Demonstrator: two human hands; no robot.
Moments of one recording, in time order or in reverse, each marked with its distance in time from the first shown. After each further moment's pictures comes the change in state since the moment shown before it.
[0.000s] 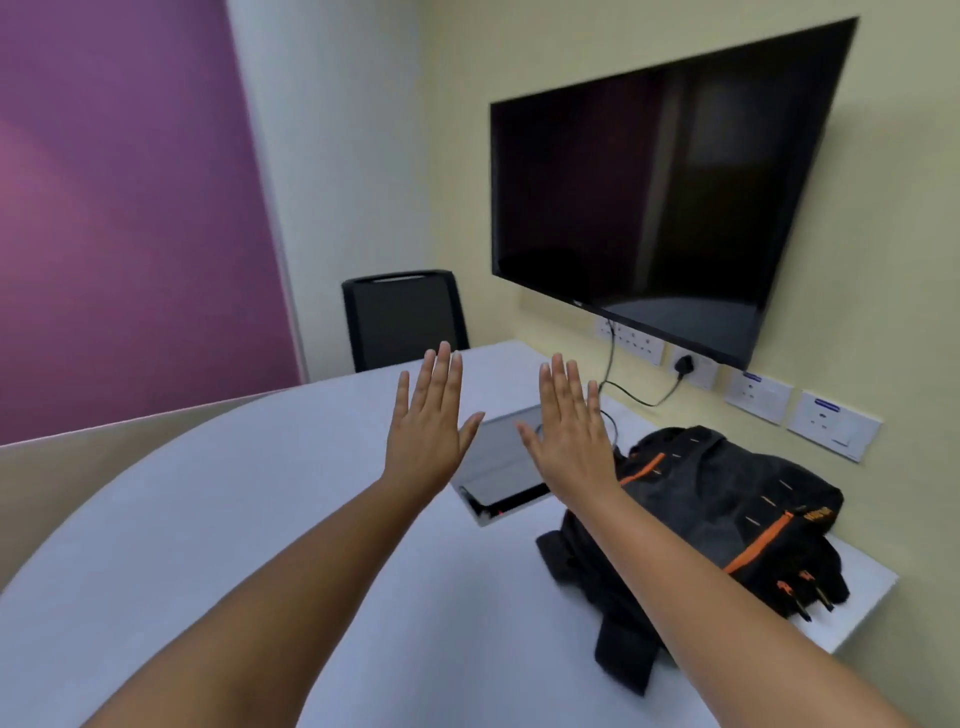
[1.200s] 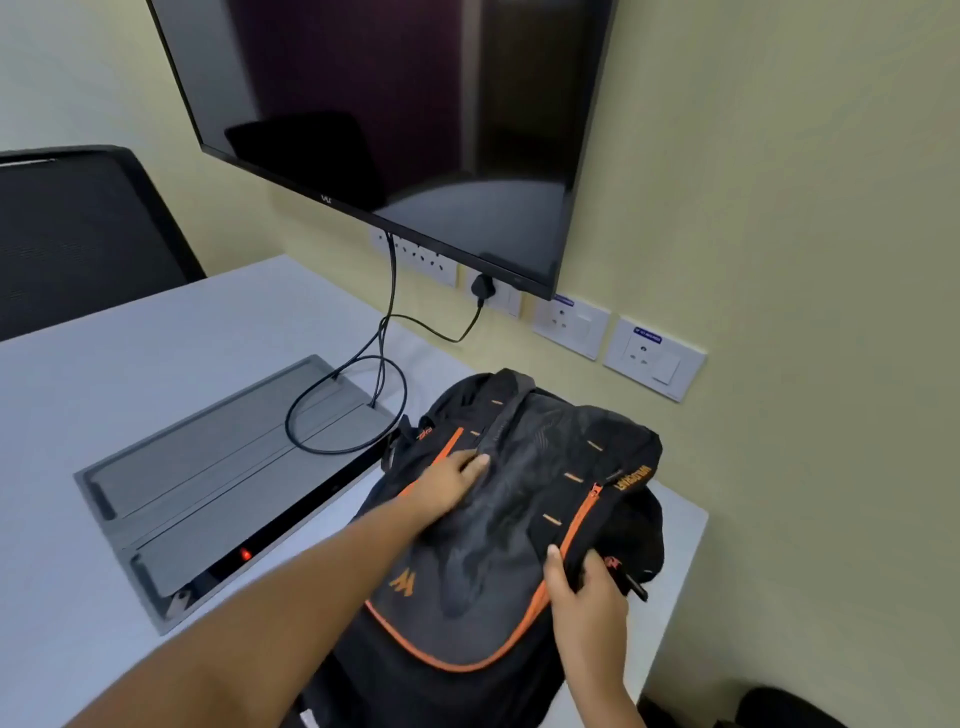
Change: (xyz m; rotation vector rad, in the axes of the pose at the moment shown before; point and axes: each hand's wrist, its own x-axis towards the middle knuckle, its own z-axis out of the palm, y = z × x) left_hand 0.092 0.341 0.315 -0.967 -1.110 -0.065; right_hand -0.156 0.267 0.116 0.594 -0.100 1.313
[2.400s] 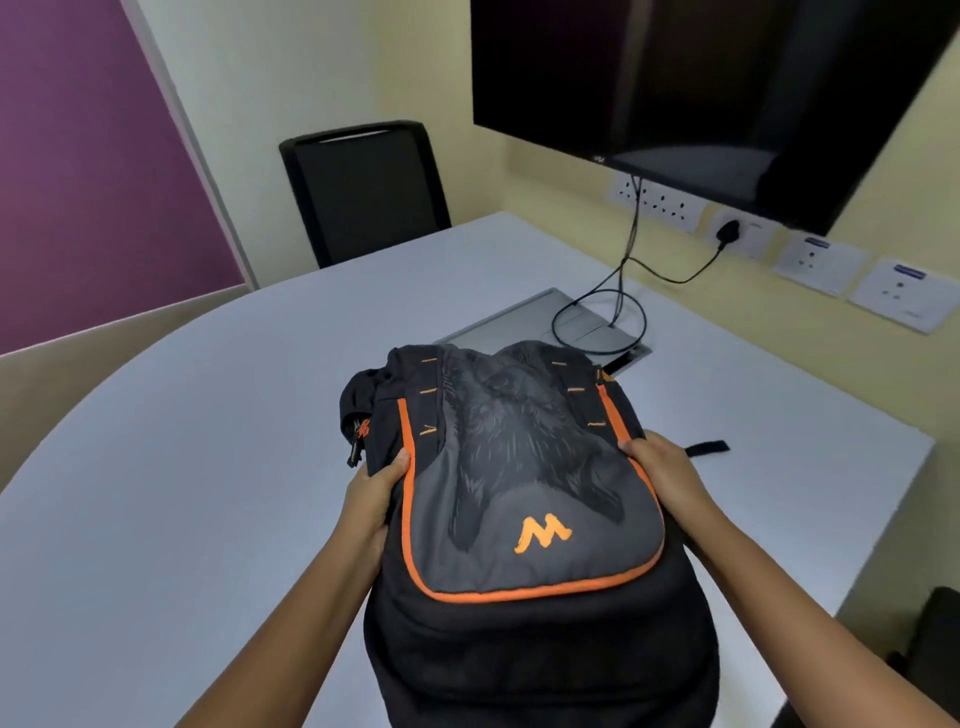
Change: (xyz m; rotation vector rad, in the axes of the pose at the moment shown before) left_hand -0.438 -0.233 -0.199 -1.219 0.600 -0.296; right_hand -0.254 -0.144 0.106 -0.020 -0.560 -0.056
